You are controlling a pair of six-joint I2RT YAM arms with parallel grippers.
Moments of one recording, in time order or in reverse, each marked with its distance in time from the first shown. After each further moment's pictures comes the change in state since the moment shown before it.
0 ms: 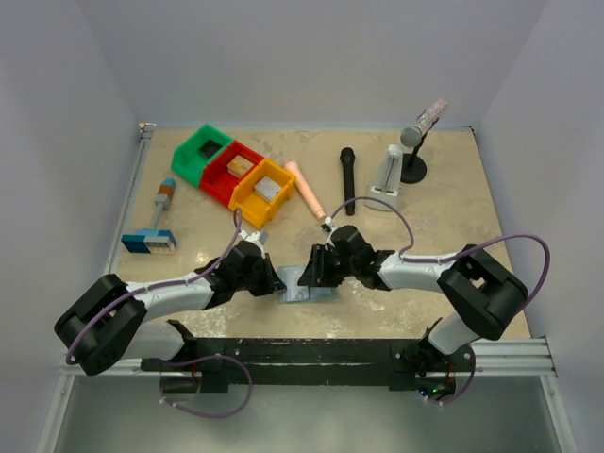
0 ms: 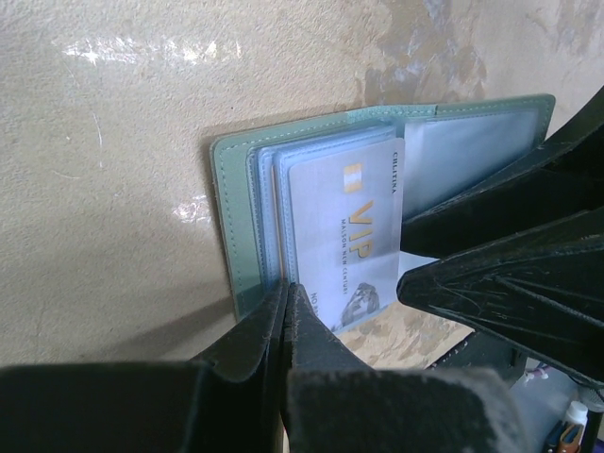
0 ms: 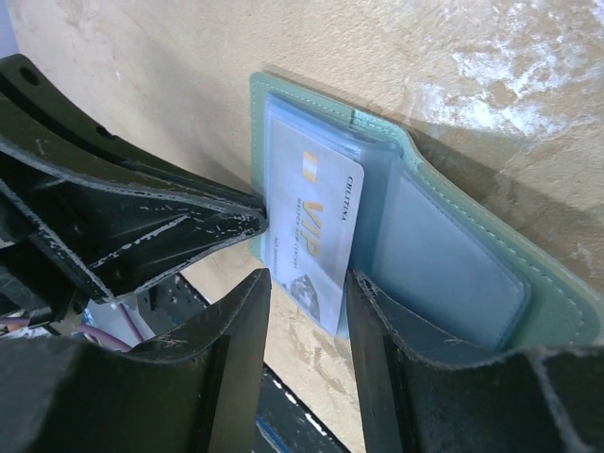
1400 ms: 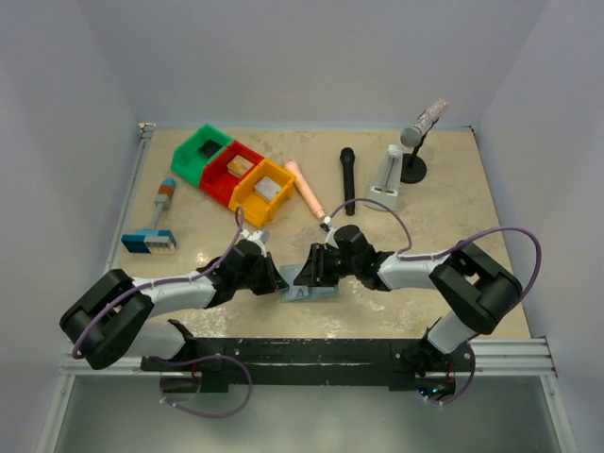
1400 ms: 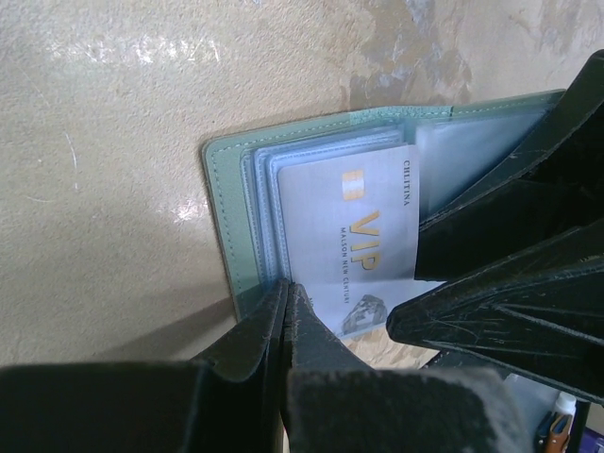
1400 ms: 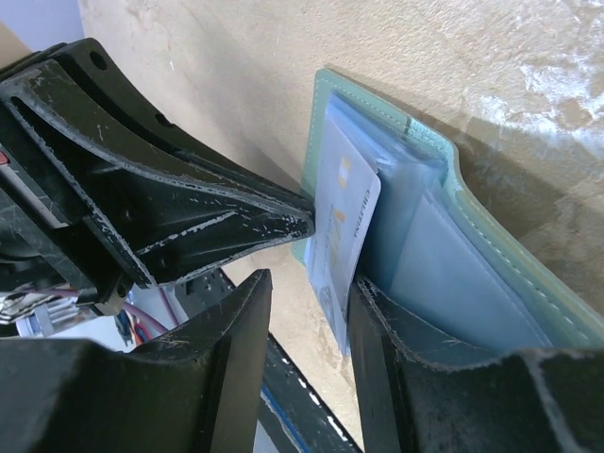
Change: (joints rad) left arm 0.009 0.040 -0.005 0.069 0.040 -0.001; right arm -0.021 0.037 -0.038 0.166 -0.122 0.044
